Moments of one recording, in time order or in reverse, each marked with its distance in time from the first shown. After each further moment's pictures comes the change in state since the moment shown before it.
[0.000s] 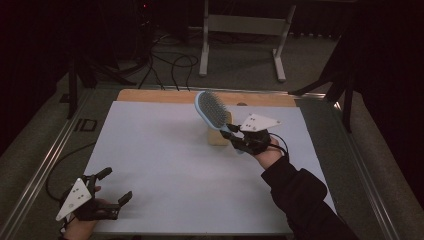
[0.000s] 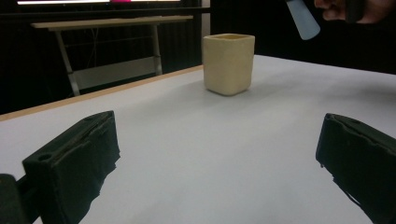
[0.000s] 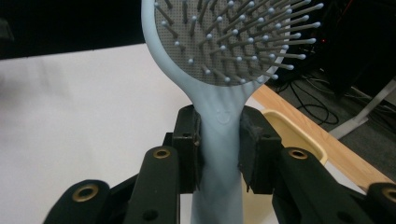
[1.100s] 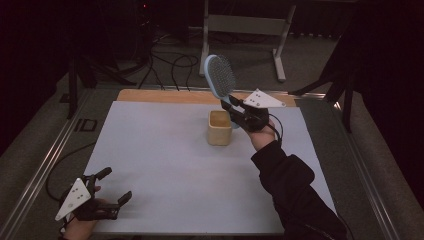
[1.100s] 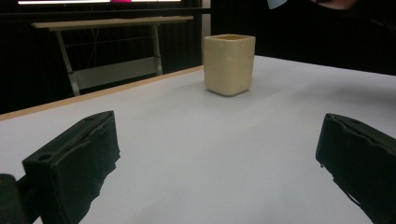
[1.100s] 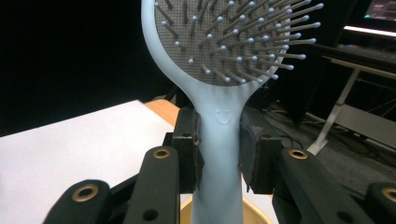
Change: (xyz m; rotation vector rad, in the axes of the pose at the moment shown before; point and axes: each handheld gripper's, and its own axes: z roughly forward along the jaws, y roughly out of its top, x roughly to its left) left arm 0.001 0.000 0.000 -0.004 0.003 -0.004; right arm -0.031 0.035 0.015 -0.194 -0.174 0.098
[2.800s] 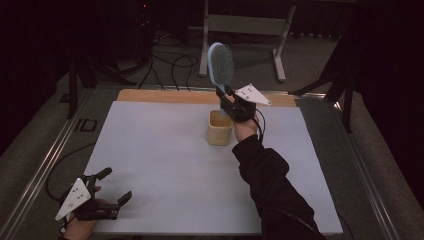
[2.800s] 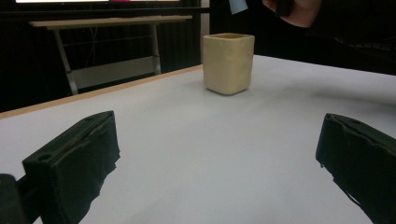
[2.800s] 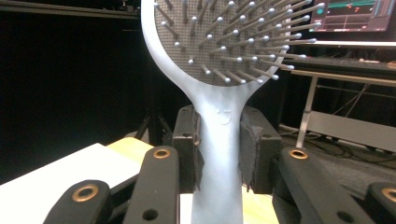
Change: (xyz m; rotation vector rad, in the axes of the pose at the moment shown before) left arm 0.001 -0.002 0.000 0.000 -0.007 -0.003; right arm -0.007 -0.018 0.053 -0.133 -0.167 0.120
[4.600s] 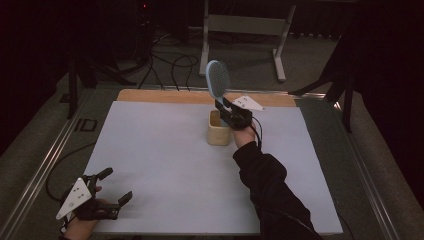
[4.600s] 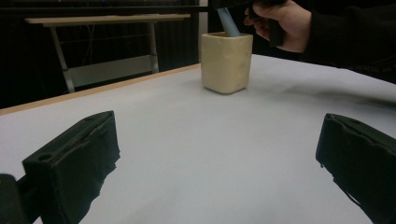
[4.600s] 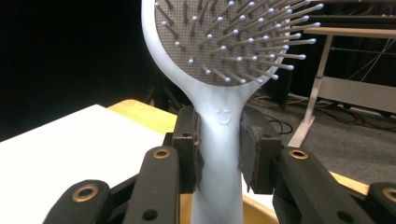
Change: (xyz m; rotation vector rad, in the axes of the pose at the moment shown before) left arm 0.000 -0.001 0.002 0.004 -0.010 -0.009; right arm -0.011 -0.051 0.013 0.128 0.034 0.036
